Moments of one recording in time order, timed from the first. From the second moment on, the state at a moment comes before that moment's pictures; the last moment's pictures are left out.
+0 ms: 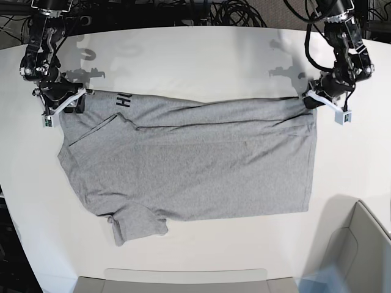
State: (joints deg) left arm 14.0 -15.1 -30.7 86.6 -35.4 -17.5 59.2; right arm -13.2 18.5 20.0 90.0 24.7 18.9 -44.8
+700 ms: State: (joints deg) left arm 30.5 -19.3 -33.6 93.8 -35.3 -17.4 58.1; right arm -33.0 14.4 20.2 105.1 25.0 18.9 -43.9
